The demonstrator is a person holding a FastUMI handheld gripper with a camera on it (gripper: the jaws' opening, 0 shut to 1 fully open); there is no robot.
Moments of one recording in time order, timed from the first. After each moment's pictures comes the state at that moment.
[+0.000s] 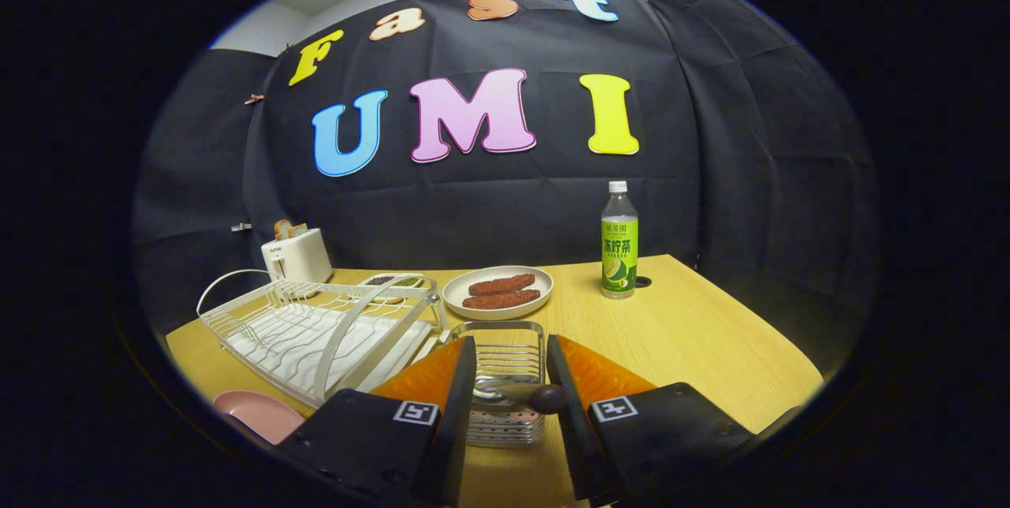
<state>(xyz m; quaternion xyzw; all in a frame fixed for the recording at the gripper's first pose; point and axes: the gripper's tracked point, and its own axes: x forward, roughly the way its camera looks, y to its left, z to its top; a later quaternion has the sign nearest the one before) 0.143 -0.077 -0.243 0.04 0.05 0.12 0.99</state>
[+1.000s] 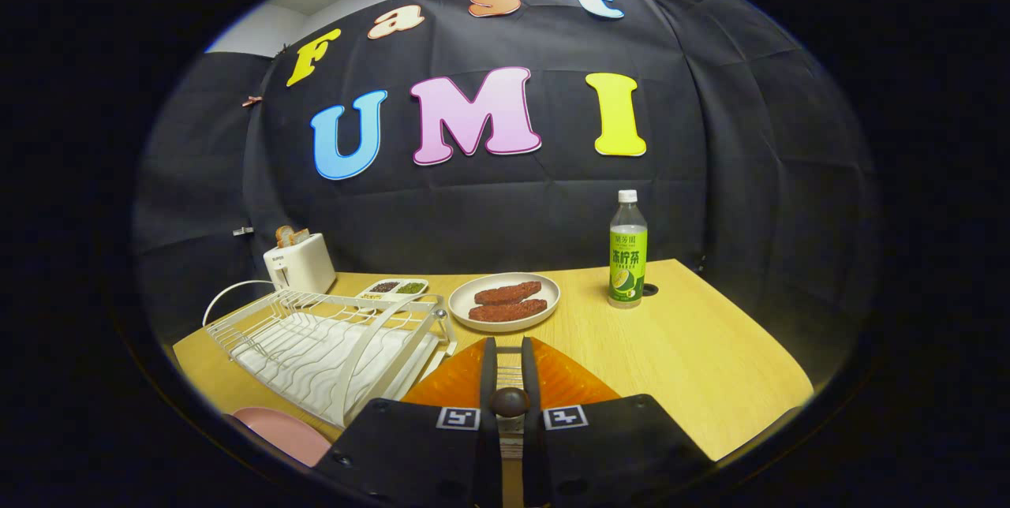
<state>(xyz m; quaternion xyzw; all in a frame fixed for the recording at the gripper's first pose) 0.158 -0.069 -0.209 0.04 0.06 0.12 0.99</state>
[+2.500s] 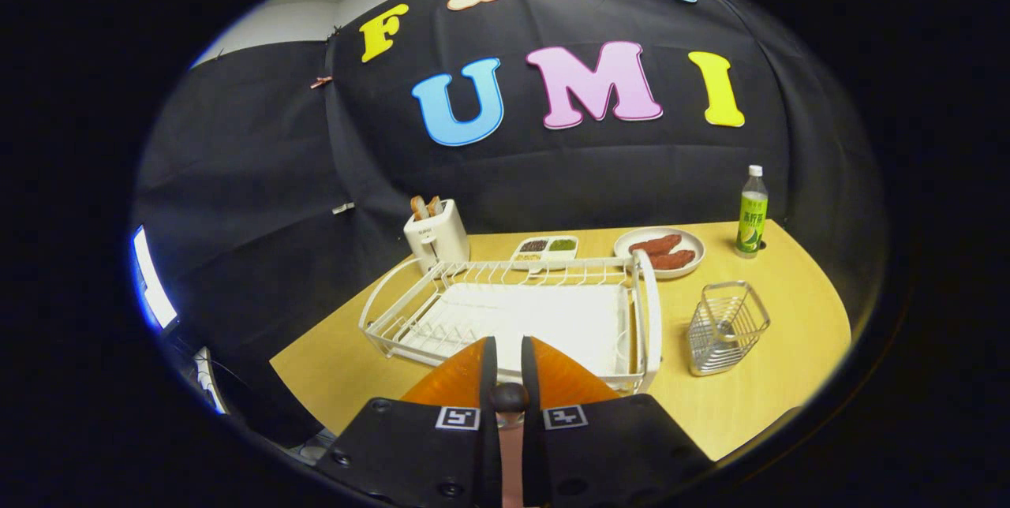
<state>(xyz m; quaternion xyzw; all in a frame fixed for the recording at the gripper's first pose) -0.004 0.154 -0.187 0.07 0.17 0.26 0.95</state>
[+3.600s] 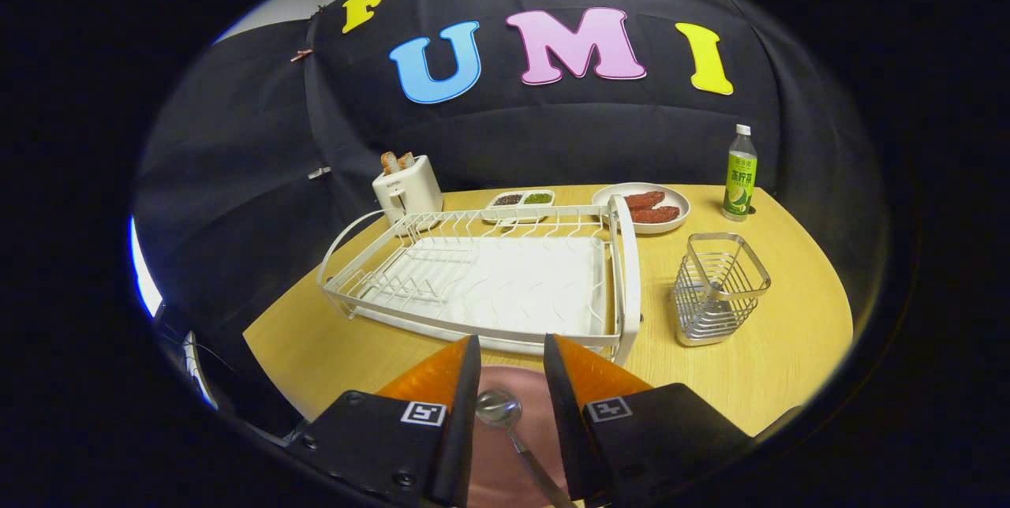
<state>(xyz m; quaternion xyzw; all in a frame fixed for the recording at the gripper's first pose) 0.010 0.116 -0.238 0.04 0.23 0.23 0.95</state>
